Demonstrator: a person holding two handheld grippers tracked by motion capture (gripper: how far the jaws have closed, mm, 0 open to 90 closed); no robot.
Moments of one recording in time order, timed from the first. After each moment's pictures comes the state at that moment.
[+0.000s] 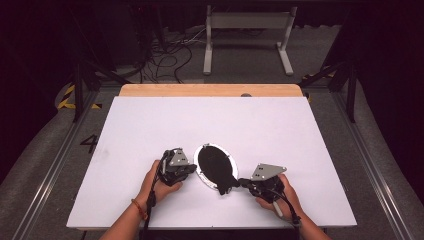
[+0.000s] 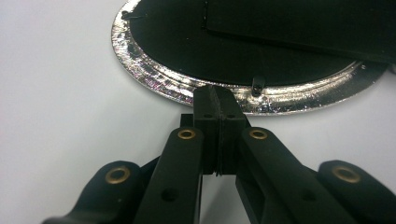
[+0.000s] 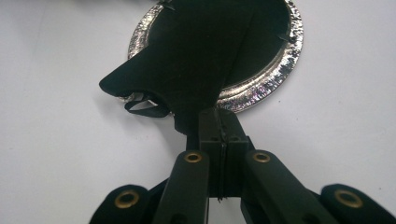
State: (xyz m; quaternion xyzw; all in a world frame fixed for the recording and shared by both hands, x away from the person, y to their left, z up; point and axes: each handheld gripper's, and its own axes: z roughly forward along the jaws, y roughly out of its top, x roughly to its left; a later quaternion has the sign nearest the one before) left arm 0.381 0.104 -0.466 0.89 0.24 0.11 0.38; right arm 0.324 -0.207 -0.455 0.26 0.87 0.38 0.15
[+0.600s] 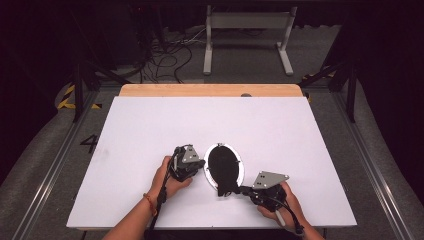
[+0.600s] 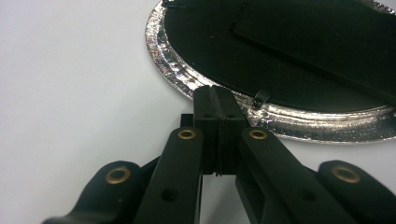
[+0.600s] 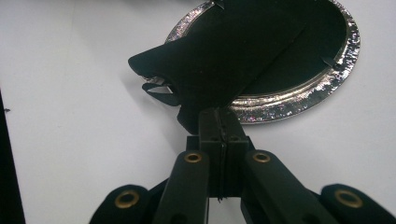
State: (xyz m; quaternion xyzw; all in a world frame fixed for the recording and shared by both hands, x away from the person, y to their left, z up) left arm 0.392 0.077 -0.465 0.88 0.24 0.13 0.38; right arm 0.304 -0.208 -0.455 0.26 0.88 0.38 0.14
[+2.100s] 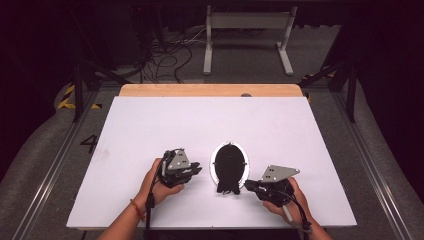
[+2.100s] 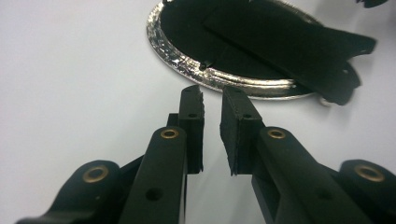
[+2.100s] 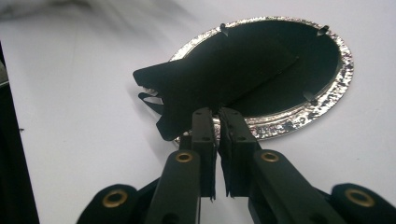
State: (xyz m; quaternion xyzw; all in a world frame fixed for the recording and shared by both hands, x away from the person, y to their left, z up) left arm 0.358 0.108 -0.440 0.87 0.20 0.13 0.42; right arm 0.309 -0.224 -0.437 0.28 0.86 0.41 0.13
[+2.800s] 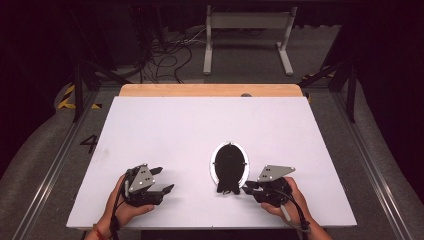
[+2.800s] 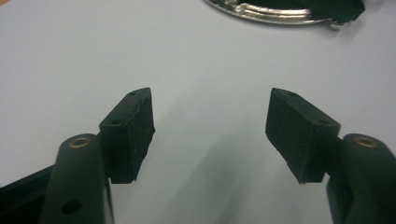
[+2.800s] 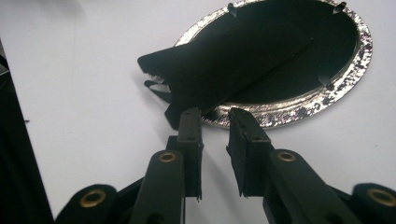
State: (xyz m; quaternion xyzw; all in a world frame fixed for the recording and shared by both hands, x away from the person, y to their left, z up) left arm 0.314 0.188 -0.449 0.85 0.27 0.19 0.42; right arm 0.307 -0.218 -0.437 0.29 0.87 0.38 0.11
